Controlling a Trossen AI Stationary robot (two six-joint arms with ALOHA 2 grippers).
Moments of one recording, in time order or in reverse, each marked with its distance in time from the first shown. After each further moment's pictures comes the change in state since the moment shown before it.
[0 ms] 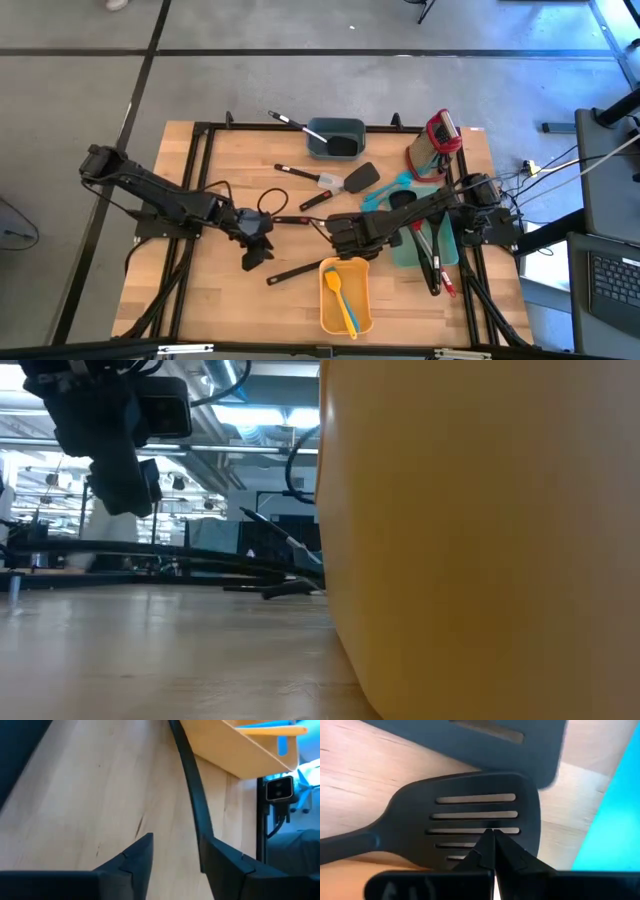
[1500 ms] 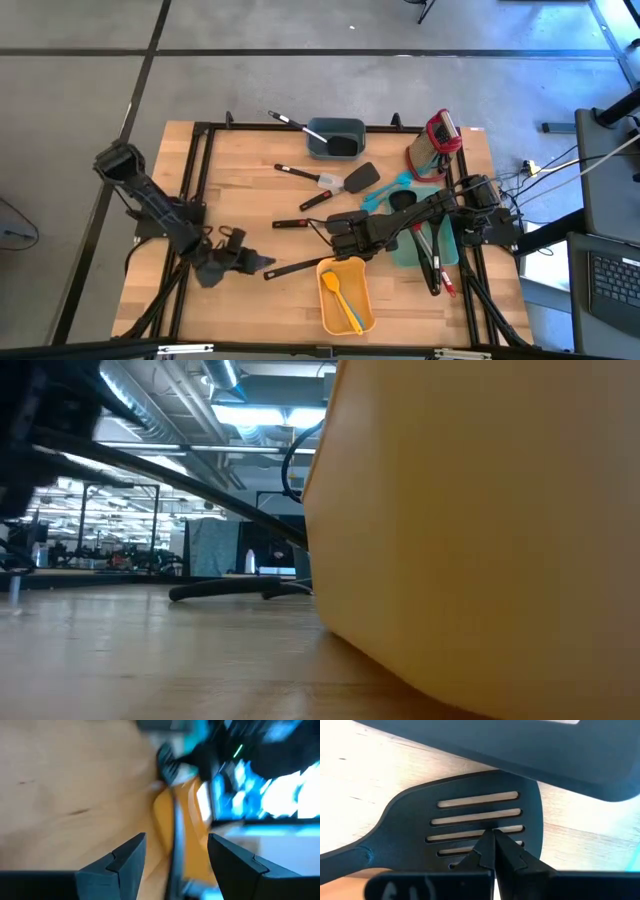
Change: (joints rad) left arm -0.544 0.119 -0.120 0.434 -0.949 -1.142; right arm 0.019 0.023 -0.057 0.149 0.028 0.064
